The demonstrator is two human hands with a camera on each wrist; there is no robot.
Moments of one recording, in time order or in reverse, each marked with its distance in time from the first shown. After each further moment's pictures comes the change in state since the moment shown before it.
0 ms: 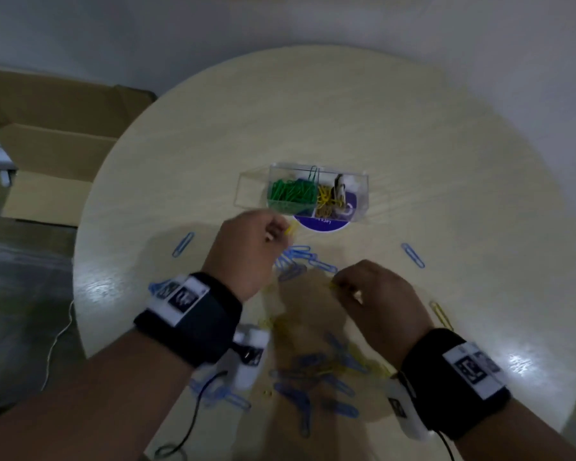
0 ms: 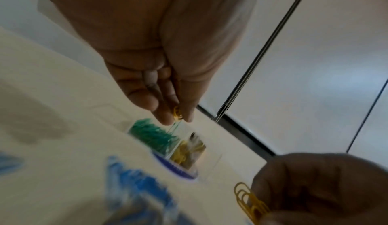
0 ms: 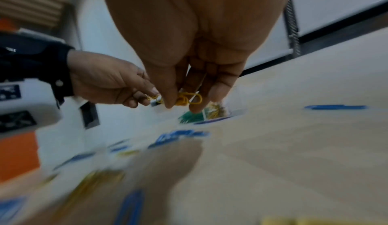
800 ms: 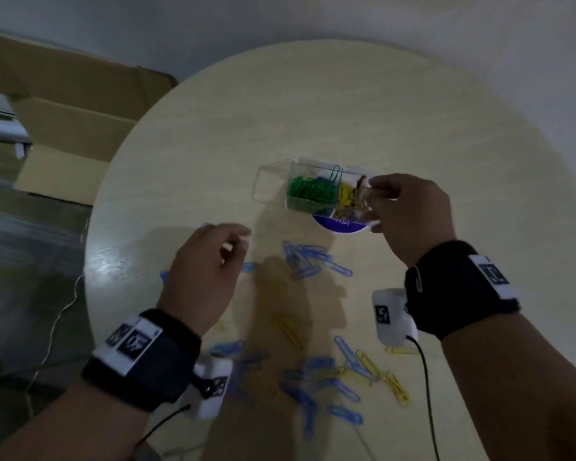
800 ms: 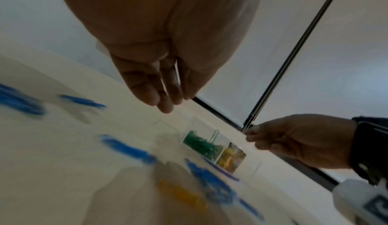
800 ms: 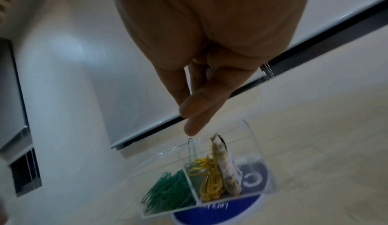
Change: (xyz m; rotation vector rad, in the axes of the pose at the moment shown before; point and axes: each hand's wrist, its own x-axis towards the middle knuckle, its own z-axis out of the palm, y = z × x) left_hand -0.049 -0.046 -0.030 0.003 0.187 -0.071; right_hand 0.105 0.004 -0.038 0.339 0.259 0.356
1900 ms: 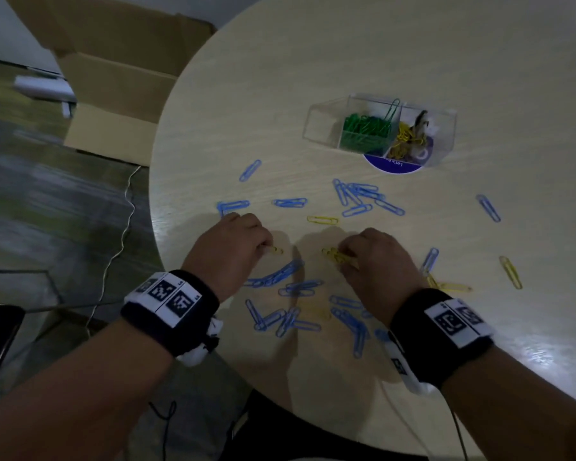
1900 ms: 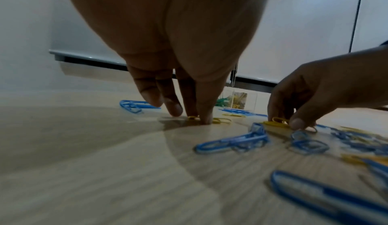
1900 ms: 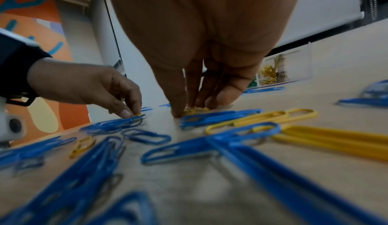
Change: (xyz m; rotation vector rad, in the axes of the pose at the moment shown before) left_hand -0.057 -0.075 -0.029 0.526 -0.333 0.304; right_hand -0.146 0.023 0.081 -0.513 -0.491 -0.322
